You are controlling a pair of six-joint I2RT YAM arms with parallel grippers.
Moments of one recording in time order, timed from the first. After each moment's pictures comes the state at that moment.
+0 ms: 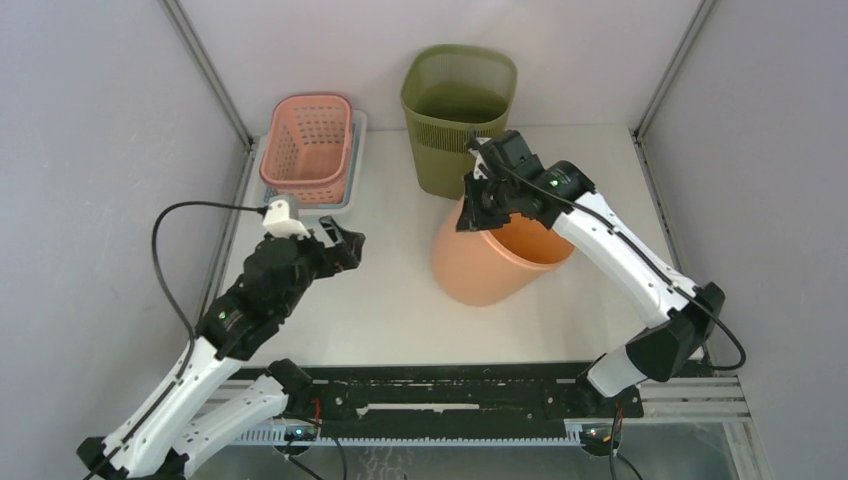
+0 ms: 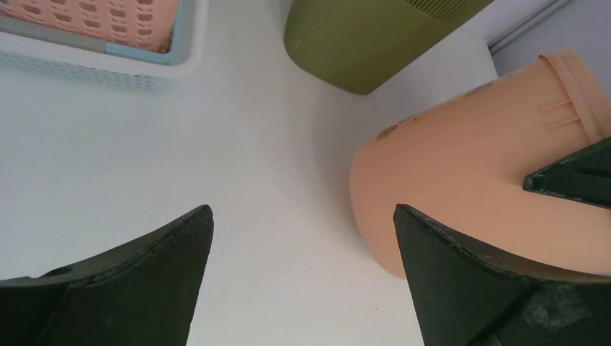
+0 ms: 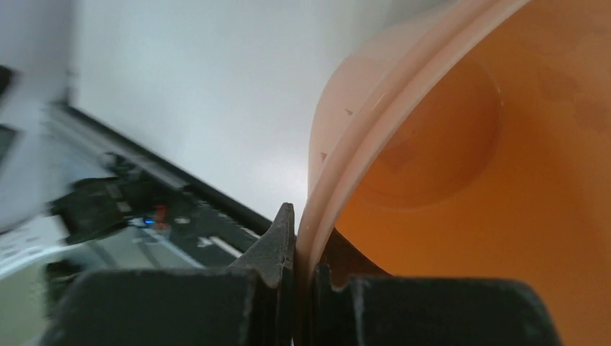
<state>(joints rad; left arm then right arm) -0.65 0.70 0.87 -0.52 -0.37 -0.60 0.67 1.54 1.67 -1.06 -0.07 0.45</state>
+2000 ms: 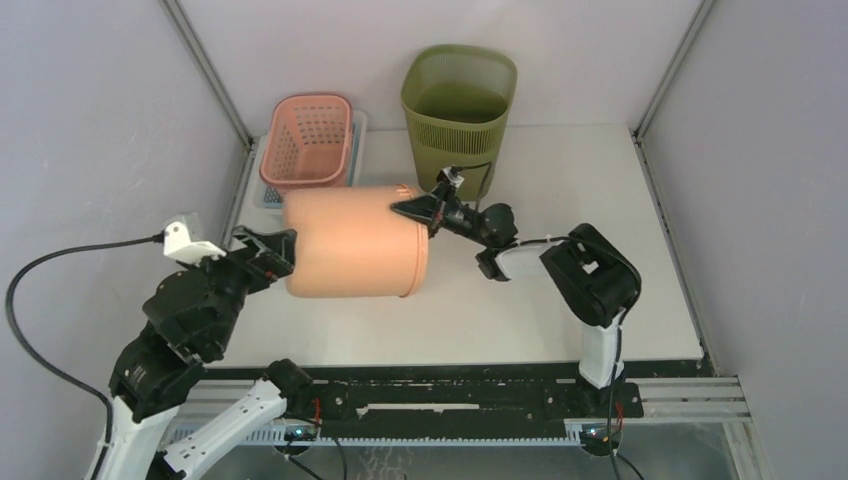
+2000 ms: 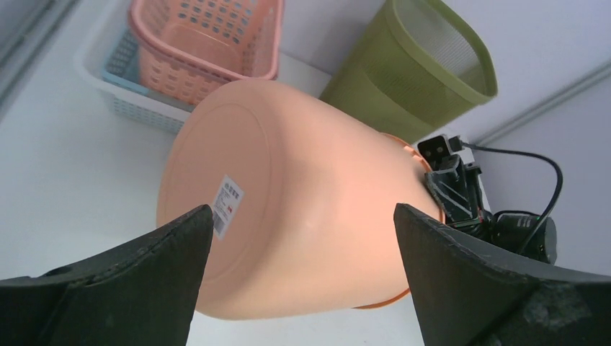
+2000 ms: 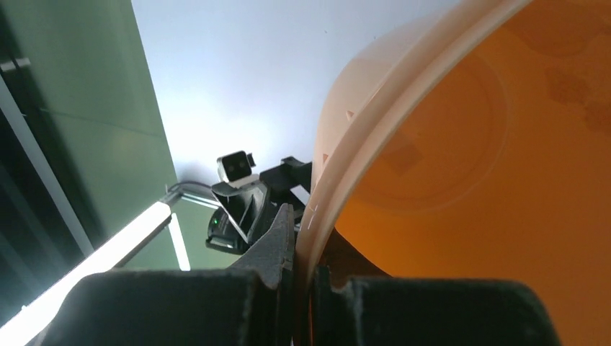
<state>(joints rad) -0.65 0.51 1.16 -0.82 -0.56 -0.61 0.64 1.87 0.91 1.40 -0.61 1.89</state>
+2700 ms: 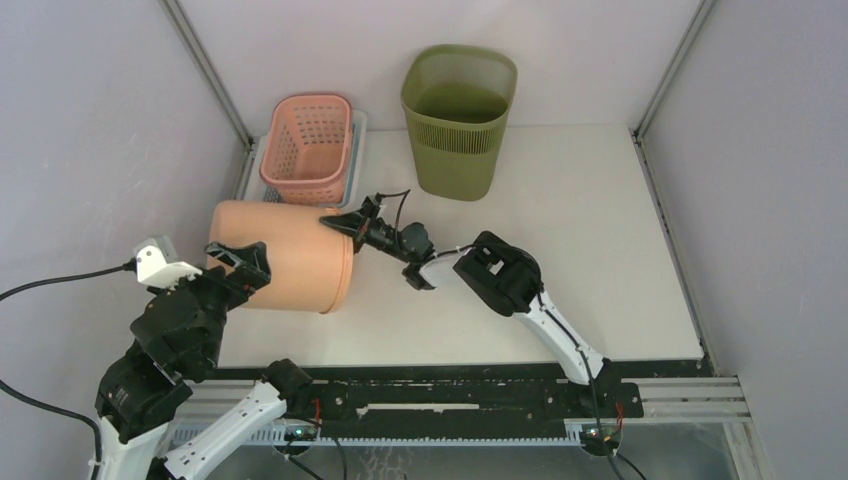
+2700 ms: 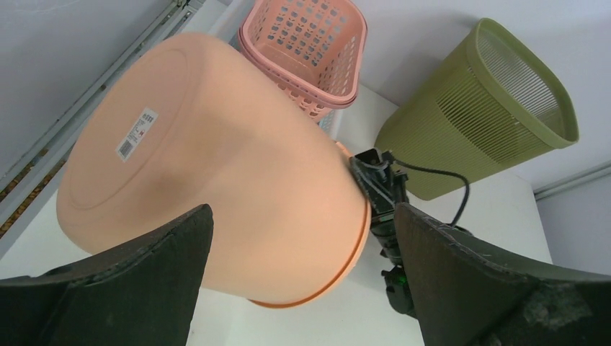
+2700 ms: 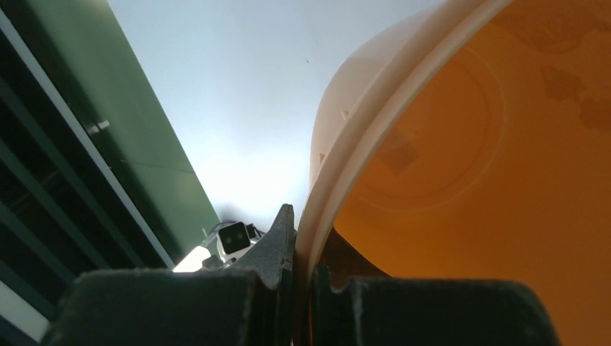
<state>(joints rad) -0.65 0.42 1.17 -0.97 -0.79 -0.64 0.89 2.49 1.57 1.40 -0.33 2.08</state>
